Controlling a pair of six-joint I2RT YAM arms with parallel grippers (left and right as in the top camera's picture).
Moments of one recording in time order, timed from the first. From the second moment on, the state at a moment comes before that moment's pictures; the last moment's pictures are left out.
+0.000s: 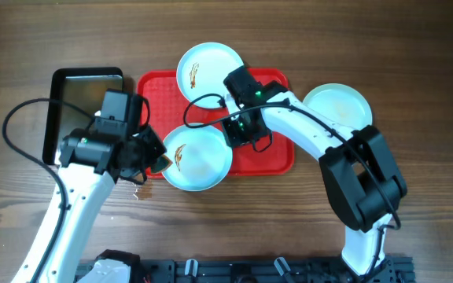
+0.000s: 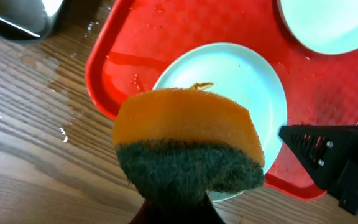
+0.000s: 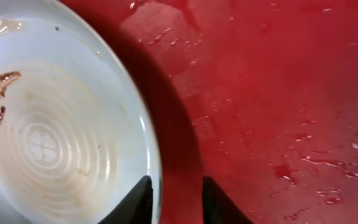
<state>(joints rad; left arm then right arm) -0.21 1.24 1.06 -1.08 0.06 -0.77 0.58 2.03 1.41 -0.79 -0.28 0.22</state>
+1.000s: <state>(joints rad) -0.23 1.42 1.06 -1.06 0.06 -0.70 0.61 2.03 1.42 -0.97 -0.22 0.68</state>
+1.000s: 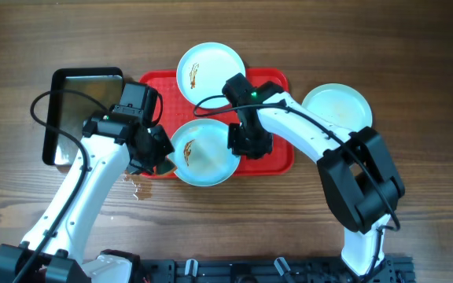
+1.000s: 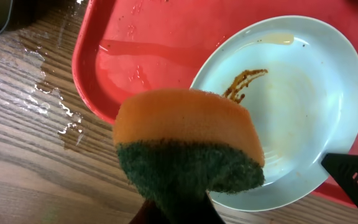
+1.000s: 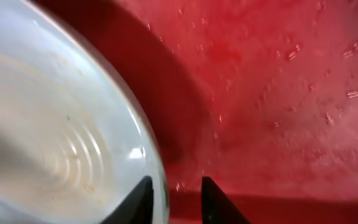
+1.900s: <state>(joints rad) -0.23 1.55 1.06 -0.80 0.17 -0.69 0.61 2.03 1.38 -0.64 -0.11 0.52</state>
